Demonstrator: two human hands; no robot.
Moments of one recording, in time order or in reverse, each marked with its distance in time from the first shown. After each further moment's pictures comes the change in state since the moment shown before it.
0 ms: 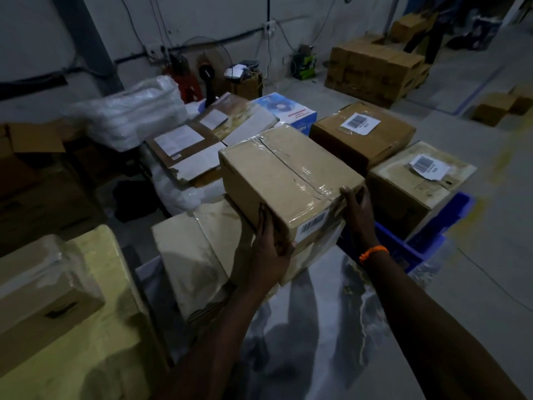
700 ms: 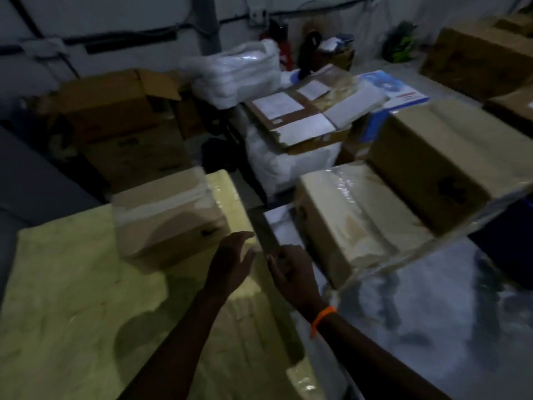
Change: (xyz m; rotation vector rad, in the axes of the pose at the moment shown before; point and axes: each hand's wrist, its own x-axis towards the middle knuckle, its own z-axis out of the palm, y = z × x) left_hand -0.171 -0.320 -0.293 0.337 0.145 -0.060; right_hand -0.375 0.067 0.361 -0.456 -0.485 -0.584
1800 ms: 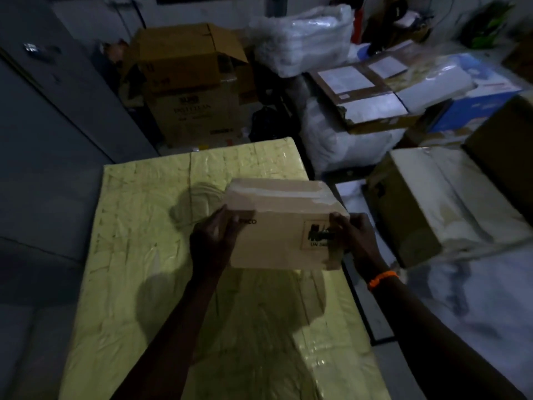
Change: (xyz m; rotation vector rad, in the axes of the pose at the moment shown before) left_hand -0.130 -0.111 -0.132 -0.190 0.516 -0.428; right_hand 0.005 -0.038 0.052 0.428 -0.126 0.611
